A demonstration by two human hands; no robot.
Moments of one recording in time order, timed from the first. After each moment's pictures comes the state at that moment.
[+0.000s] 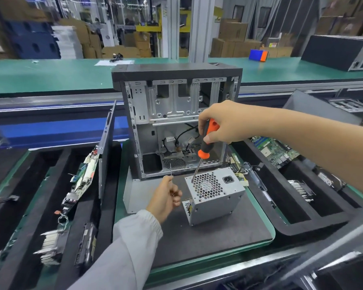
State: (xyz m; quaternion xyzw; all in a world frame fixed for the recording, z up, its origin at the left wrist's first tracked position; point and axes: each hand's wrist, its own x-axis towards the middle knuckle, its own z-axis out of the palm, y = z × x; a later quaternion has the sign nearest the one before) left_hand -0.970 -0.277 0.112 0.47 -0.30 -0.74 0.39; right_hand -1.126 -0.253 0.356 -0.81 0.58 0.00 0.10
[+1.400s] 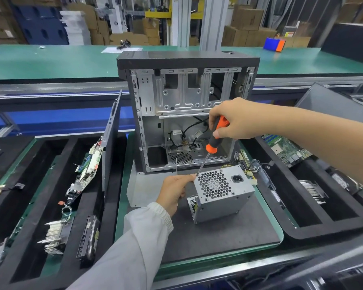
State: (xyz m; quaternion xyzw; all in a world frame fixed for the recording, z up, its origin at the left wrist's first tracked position) left_hand -0.985 -0.288 0.104 0.49 -0.38 -0.65 0.43; right_hand -1.135 -0.283 0.336 -0.81 0.58 0.02 0.07
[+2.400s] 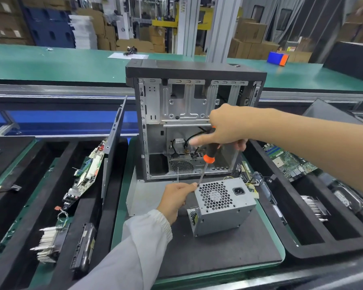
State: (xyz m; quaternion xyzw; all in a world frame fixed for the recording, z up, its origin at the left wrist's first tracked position) left_hand -0.984 -0.298 0.104 0.51 -0.42 -0.63 0.40; right_hand -1.111 -0.323 0.337 -0.77 0.63 0.13 0.04
